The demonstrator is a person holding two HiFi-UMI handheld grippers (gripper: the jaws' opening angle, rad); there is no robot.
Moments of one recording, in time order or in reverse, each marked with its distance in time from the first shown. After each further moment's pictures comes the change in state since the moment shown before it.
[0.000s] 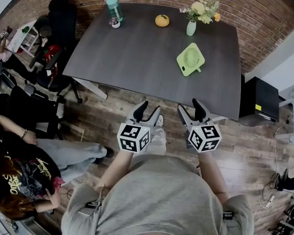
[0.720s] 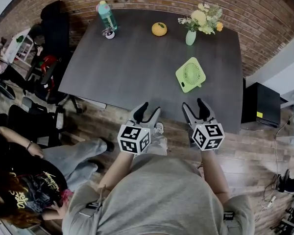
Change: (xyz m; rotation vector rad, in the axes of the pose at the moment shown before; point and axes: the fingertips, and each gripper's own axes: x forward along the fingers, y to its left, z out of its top) left arm 0.084 0.047 0.045 -0.006 0.025 -0.018; right arm 0.080 -0.072 0.037 0.019 0.016 -0.072
